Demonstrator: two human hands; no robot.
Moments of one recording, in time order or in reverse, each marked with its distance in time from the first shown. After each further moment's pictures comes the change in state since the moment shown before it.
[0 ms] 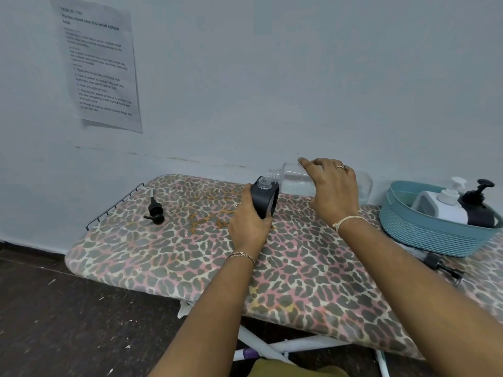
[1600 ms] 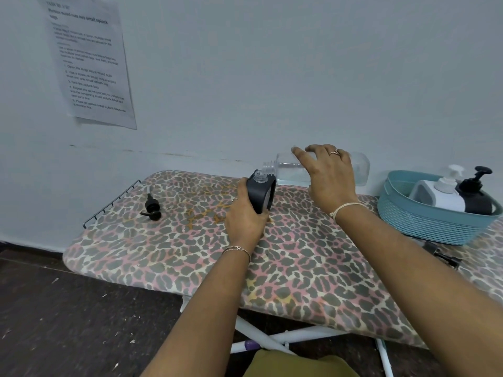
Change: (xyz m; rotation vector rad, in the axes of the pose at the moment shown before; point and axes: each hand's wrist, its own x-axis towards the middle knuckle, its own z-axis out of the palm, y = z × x) left_hand 0.003 -0.008 0.004 0.023 -0.022 0.036; right_hand 0.005 0.000 -0.007 -0.074 0.021 -0.064
